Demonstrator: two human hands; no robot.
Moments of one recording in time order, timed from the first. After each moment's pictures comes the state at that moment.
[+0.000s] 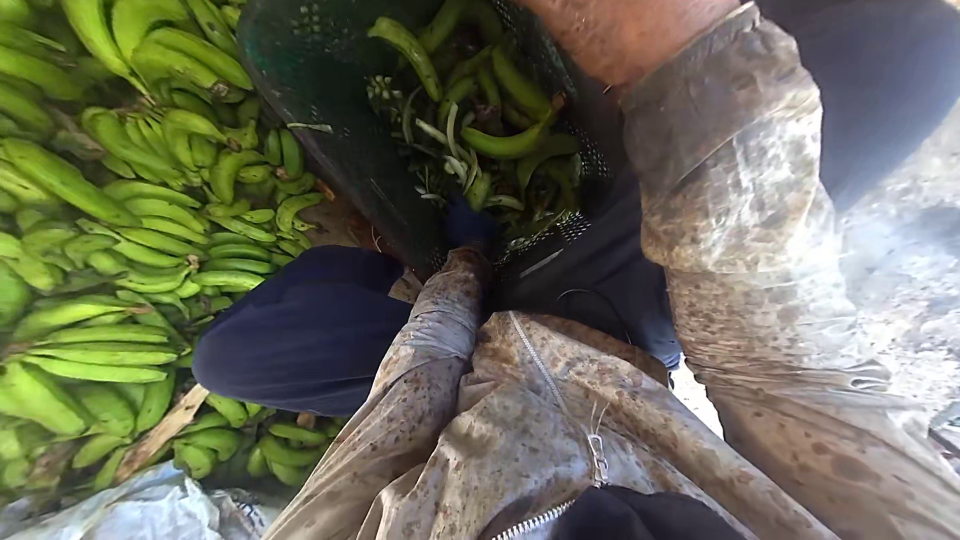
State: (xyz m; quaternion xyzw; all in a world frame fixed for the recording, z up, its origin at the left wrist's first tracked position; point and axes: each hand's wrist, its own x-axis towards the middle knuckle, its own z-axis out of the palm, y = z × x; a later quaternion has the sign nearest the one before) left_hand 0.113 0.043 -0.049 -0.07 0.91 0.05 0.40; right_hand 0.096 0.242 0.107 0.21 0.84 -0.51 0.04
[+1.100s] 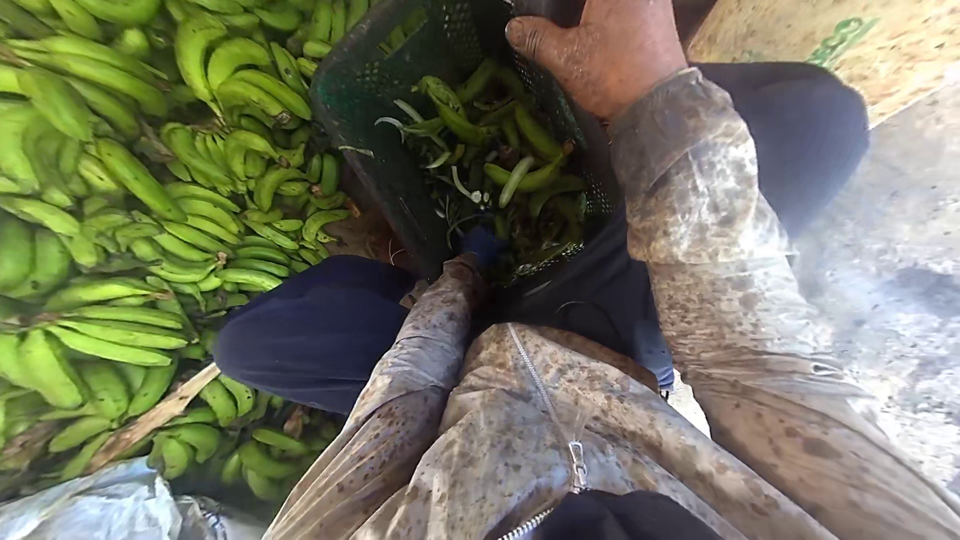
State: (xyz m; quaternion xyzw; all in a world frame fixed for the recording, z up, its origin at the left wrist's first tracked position) left_hand 0.106 0.038 -0.011 -0.11 0.84 0.13 0.52; right_hand 0.072 0.255 0.103 0.19 0.89 -0.43 -0.01
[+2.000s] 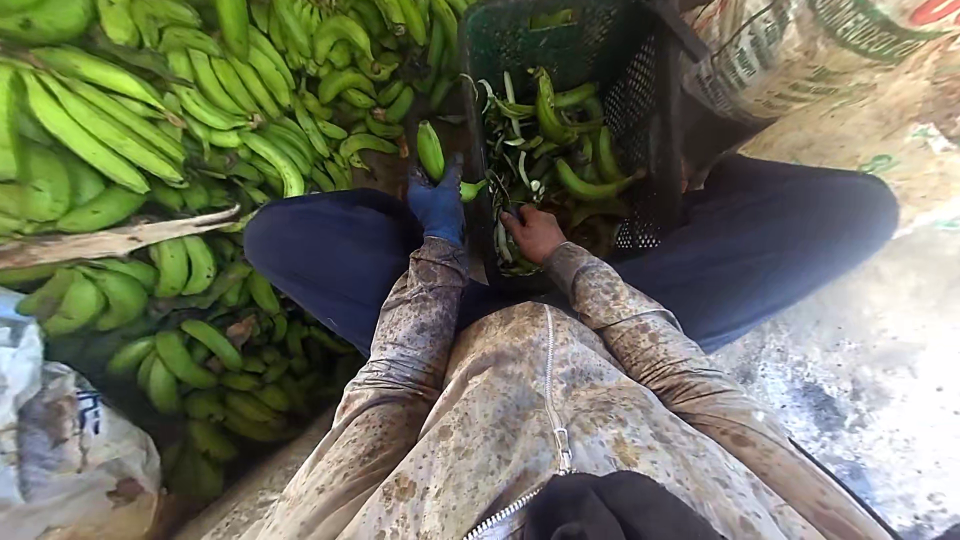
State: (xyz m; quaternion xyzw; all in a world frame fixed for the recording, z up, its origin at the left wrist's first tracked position) left_hand 0.098 -0.124 0.002 -0.26 0.74 0.62 -0.08; right_hand 0.160 0.036 0.009 0.10 0.85 -0.42 0.31
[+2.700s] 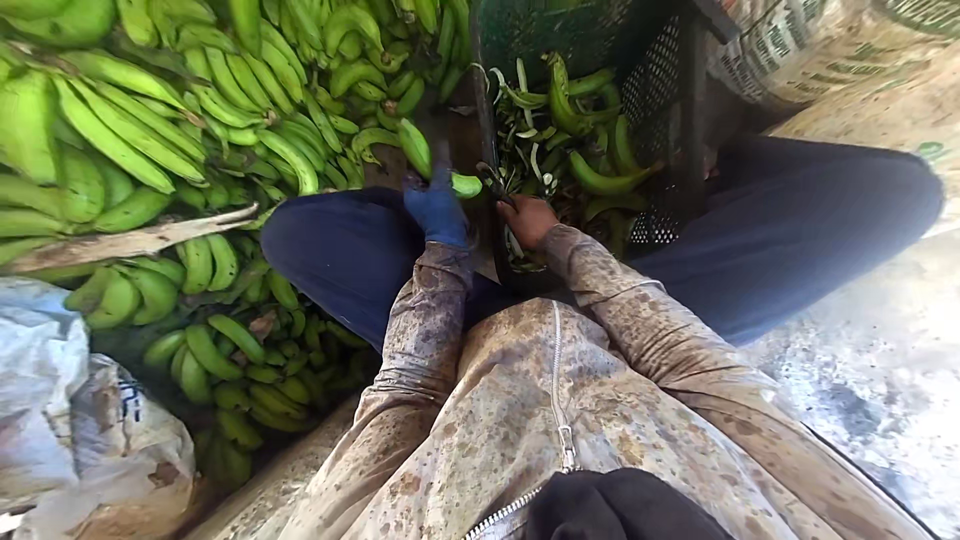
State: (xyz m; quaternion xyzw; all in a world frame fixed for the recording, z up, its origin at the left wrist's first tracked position) left_hand 0.103 -0.131 0.018 -0.28 0.67 0.67 -0.13; right_hand 0.137 0.013 0.007 0.09 0.84 -0.41 0.34
